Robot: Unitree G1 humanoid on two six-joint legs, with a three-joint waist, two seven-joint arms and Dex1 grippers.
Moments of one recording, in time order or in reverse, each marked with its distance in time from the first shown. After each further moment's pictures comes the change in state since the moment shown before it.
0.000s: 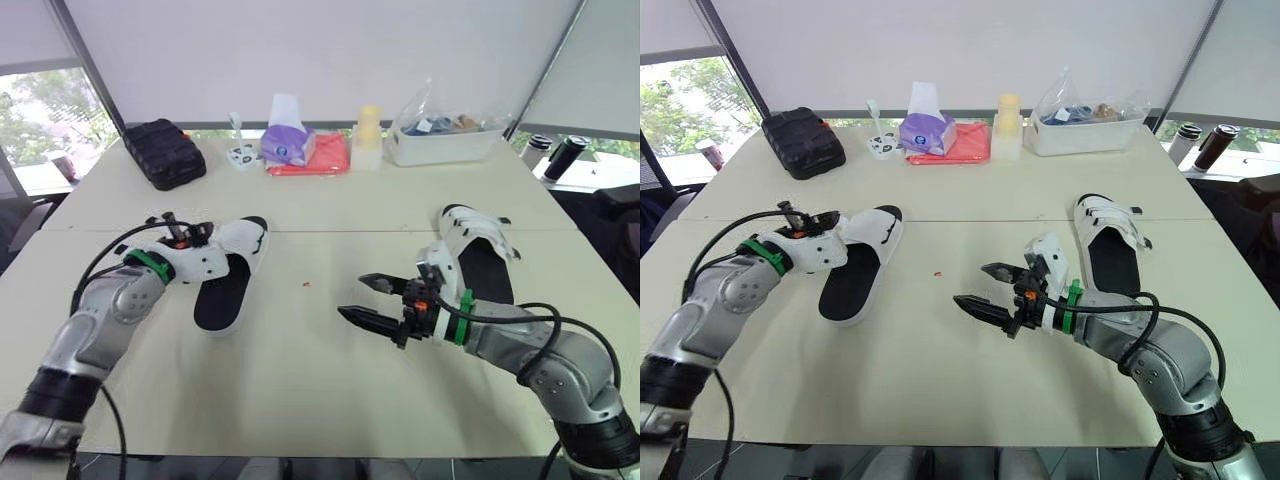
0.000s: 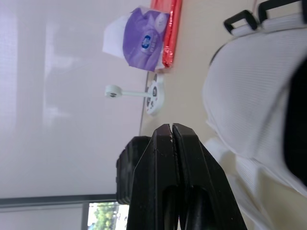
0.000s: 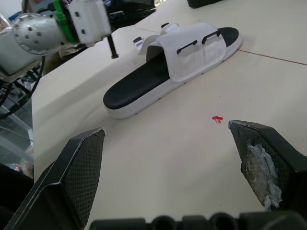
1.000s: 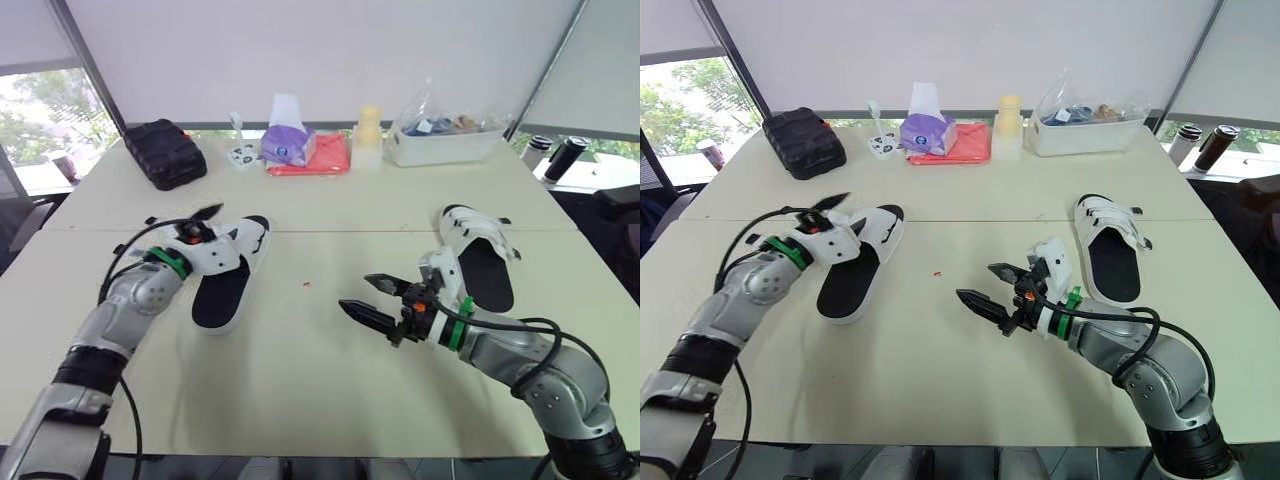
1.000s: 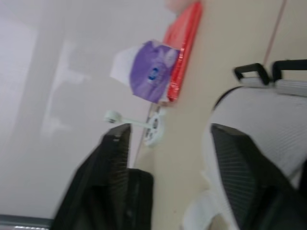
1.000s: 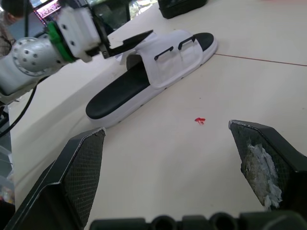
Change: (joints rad) left arm -0.073 -0.047 -0.006 0.193 -0.100 -0.229 0.111; right arm 0.052 0.095 -0.027 -0.021 -0.023 0.005 -0.099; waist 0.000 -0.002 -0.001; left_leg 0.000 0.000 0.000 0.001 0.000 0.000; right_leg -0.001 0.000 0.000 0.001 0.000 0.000
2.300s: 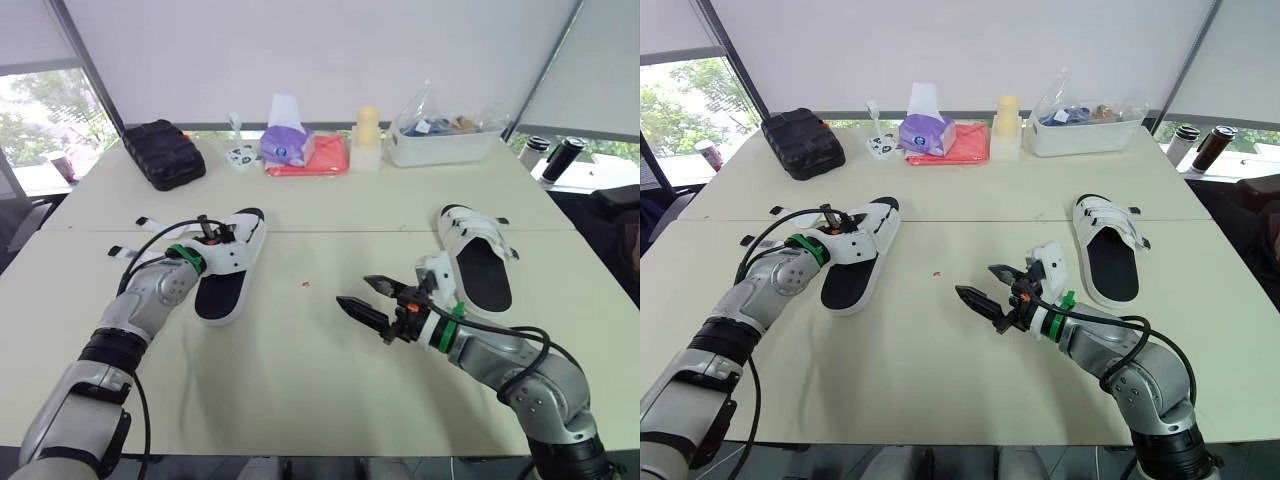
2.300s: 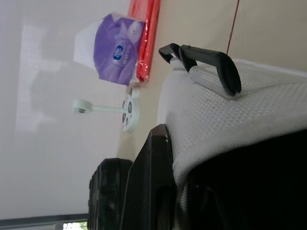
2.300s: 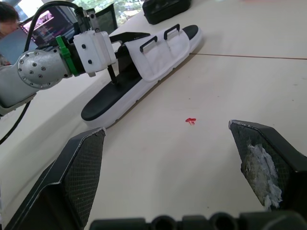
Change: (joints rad) left arm -0.170 -0.074 -0.137 0.265 0.158 0.057 -0.002; right arm 0.027 0.088 -0.005 0.024 -0.066 -0.013 -0.029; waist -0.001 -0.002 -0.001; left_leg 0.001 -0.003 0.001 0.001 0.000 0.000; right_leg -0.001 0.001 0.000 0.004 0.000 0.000
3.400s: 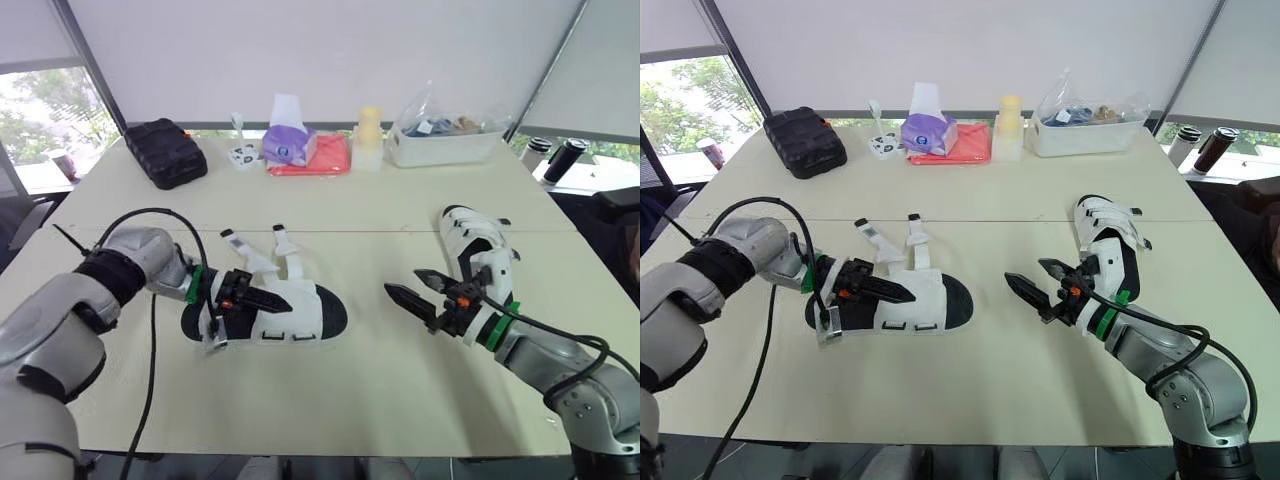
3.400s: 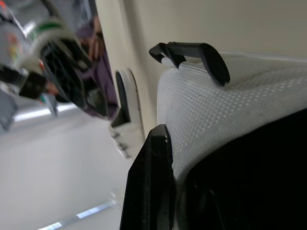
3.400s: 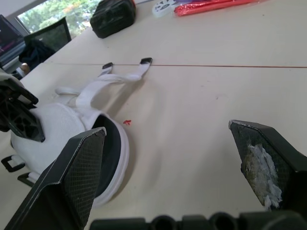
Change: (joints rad) left arm -0.539 0.168 -0.869 0.151 1.173 -0.817 1.442; right arm 0.083 -0.079 -0.207 0.015 0.047 -0.004 -0.005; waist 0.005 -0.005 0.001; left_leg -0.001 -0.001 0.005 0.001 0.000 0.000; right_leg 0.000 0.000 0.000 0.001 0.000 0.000
